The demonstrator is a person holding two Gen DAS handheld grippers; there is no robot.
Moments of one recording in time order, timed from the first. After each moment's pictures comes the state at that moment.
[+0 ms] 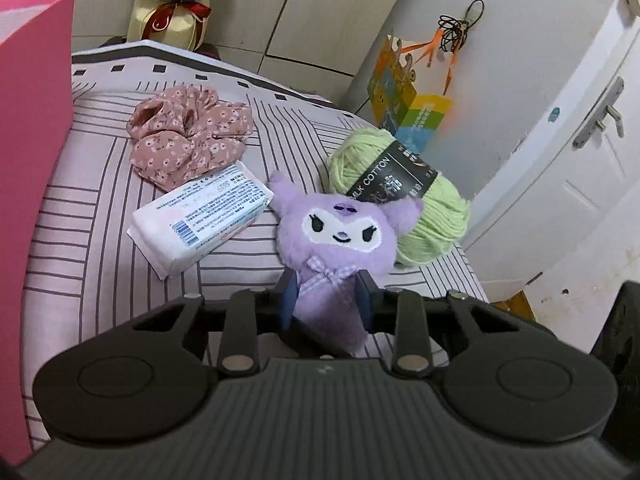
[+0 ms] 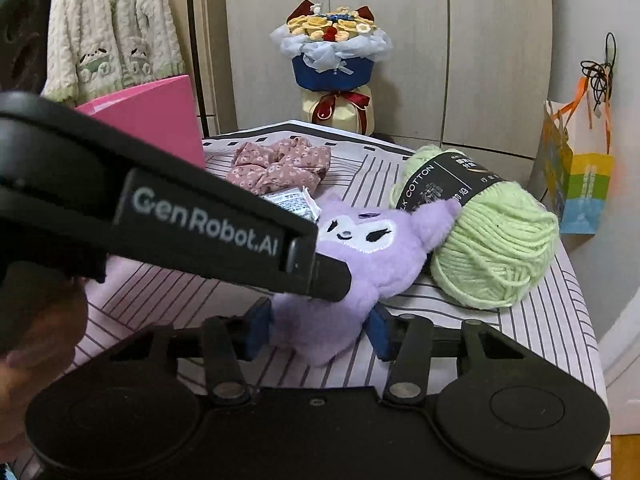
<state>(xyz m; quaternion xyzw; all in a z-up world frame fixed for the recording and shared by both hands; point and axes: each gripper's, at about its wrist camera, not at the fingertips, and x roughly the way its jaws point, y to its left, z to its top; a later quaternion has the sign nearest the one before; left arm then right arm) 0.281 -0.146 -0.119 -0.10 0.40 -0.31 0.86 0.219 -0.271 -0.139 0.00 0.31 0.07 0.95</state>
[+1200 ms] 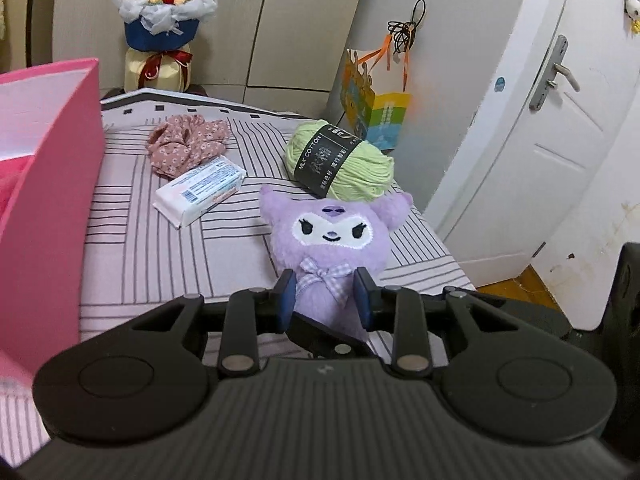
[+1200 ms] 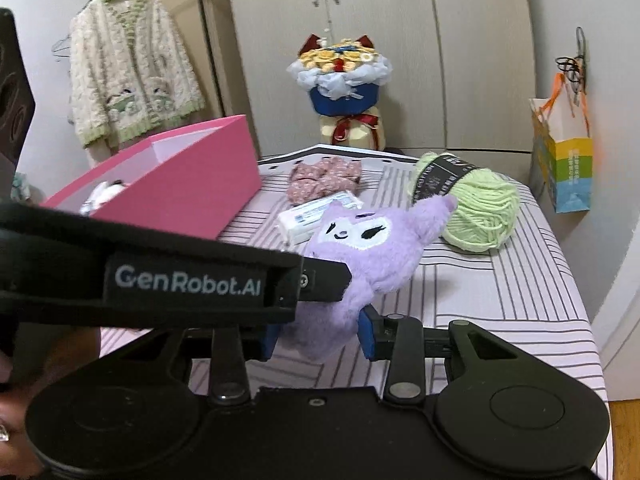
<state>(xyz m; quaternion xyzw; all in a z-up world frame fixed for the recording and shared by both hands) 0.165 -0.124 -0.081 -0.02 0.34 -0.32 0.88 0.114 -0.248 -0.106 0.05 0.28 0.08 0.95</state>
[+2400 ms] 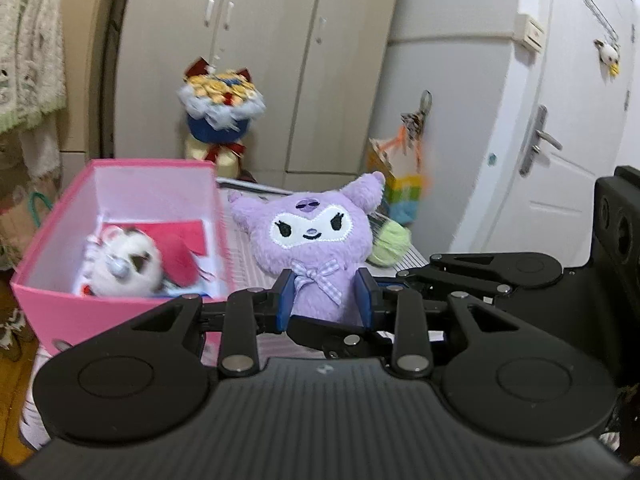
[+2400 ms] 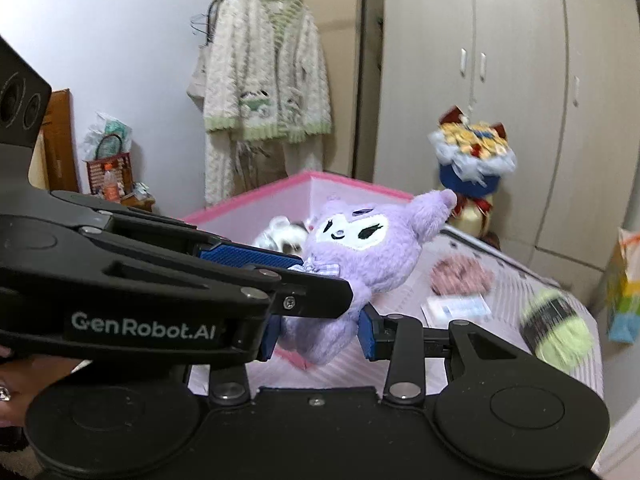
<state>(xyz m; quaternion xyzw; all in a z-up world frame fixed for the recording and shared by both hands) 0.077 0.011 -0.002 -0.04 0.23 -0.28 0.93 0.062 -0.133 -0.012 -0.07 0.22 0.22 0.95</state>
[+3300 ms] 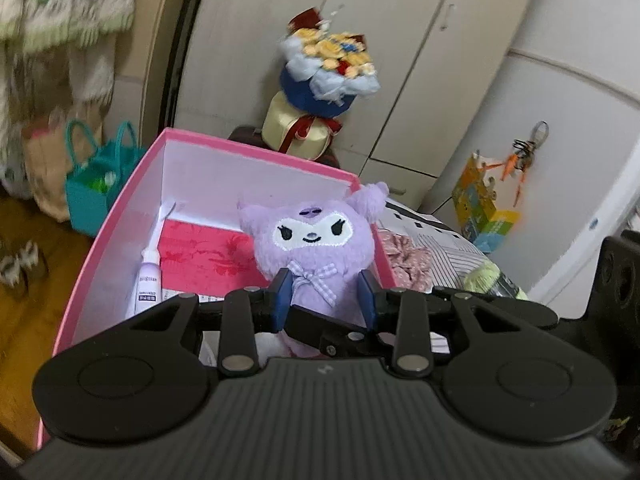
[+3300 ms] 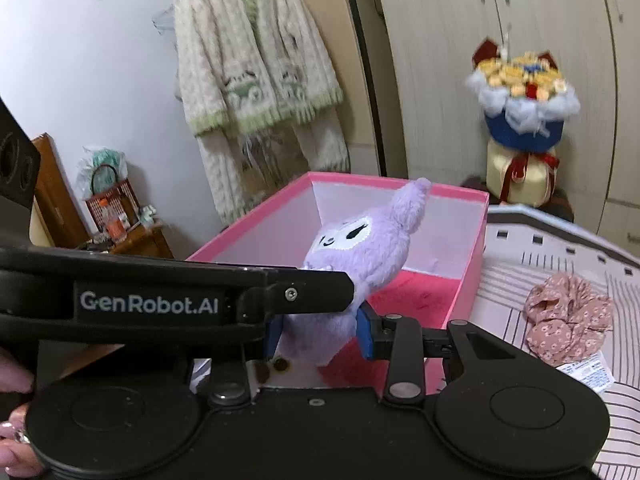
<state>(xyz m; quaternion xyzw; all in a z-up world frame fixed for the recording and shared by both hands) 0.275 0.076 -0.026 -0.13 0.32 -0.20 0.92 0.265 -0.091 -0.042 0.03 0.30 0.26 0.92</state>
